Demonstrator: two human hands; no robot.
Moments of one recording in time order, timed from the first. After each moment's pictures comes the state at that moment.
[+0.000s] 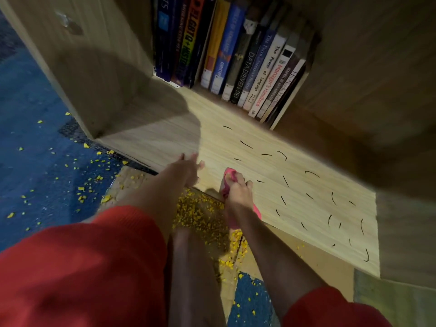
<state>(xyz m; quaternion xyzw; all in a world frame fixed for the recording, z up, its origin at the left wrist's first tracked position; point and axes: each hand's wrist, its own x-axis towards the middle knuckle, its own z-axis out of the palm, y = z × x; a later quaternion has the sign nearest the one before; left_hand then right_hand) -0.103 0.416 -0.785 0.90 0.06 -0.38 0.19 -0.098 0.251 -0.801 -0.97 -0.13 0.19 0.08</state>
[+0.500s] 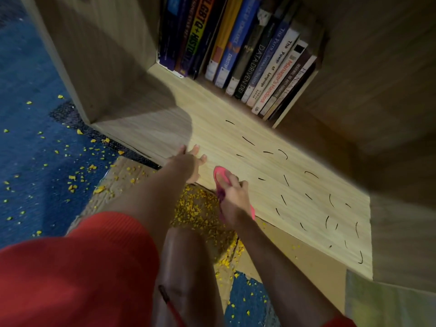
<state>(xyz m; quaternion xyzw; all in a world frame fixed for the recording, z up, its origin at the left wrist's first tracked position) -0.106 0.418 -0.813 0.92 0.06 -0.34 0.20 -0.119 0.249 -0.815 -0.96 -0.20 0.16 0.07</state>
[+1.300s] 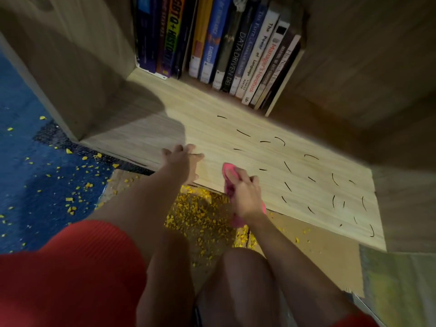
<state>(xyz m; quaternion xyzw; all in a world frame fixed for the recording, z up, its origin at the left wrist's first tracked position) -0.112 0.430 -0.809 0.96 0.01 -0.25 0.12 -0.120 0.239 -0.819 -0.98 -0.15 0.12 0.04</state>
